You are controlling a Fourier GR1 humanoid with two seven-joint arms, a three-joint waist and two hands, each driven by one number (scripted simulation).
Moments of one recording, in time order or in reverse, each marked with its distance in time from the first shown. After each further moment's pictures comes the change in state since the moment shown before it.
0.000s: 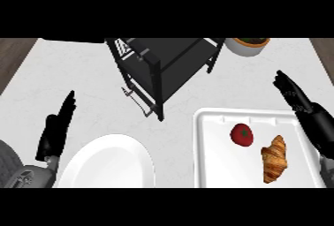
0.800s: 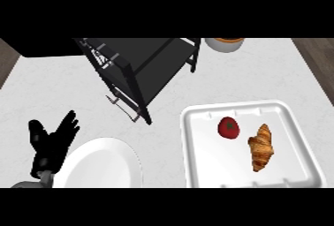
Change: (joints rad) left arm 0.116 -0.050 0.085 0.003 0.229 -0.126 0.102; right arm 0.566 0.153 -0.449 0.016 -0.015 -0.472 0.095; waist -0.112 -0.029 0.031
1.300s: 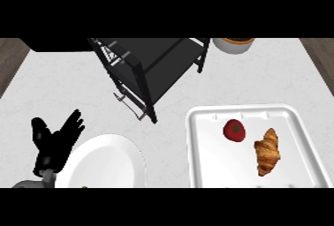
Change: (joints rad) left arm -0.005 -0.015 0.000 -0.024 0.001 -0.042 0.036; right arm 0.324 -0.001 0.057 -0.434 0.023 0.133 0.169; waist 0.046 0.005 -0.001
